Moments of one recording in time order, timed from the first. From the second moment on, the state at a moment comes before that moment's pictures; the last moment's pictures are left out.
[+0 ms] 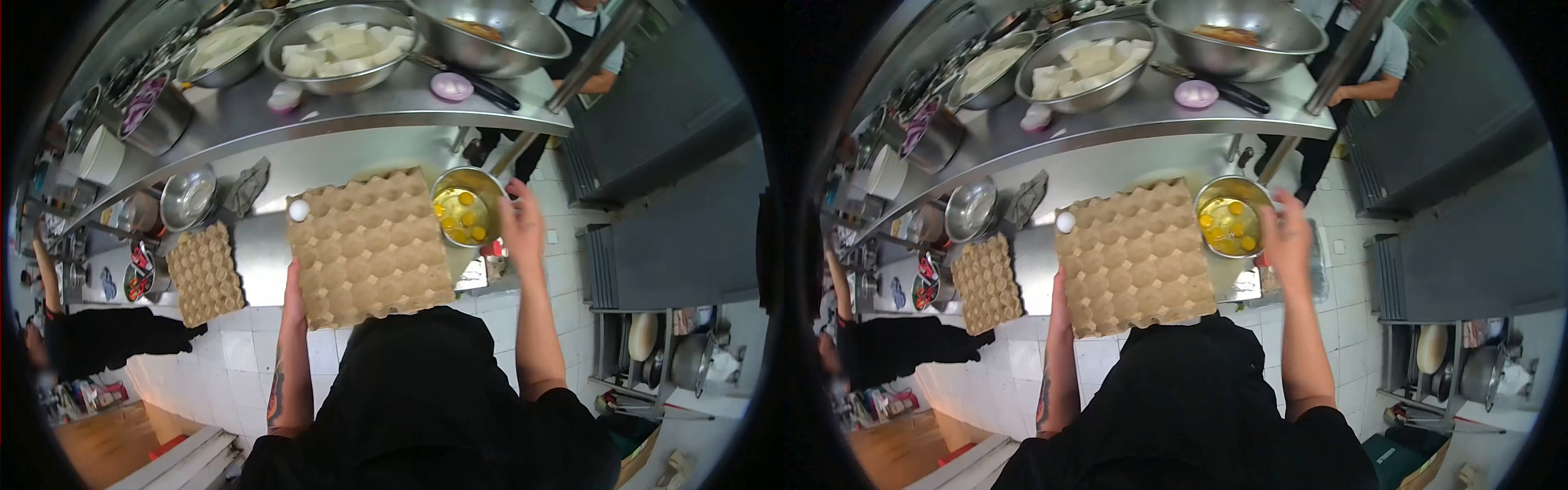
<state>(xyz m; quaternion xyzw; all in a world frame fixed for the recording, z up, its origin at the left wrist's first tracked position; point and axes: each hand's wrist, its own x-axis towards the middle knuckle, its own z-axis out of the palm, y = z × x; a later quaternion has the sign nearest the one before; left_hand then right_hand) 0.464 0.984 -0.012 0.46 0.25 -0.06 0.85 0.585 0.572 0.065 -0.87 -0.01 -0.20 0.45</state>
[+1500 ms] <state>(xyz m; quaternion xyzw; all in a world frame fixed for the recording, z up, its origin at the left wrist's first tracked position) 0.466 0.968 0.031 0.48 0.23 -0.07 0.84 0.627 0.563 0.043 -0.79 -0.06 -0.05 0.61</state>
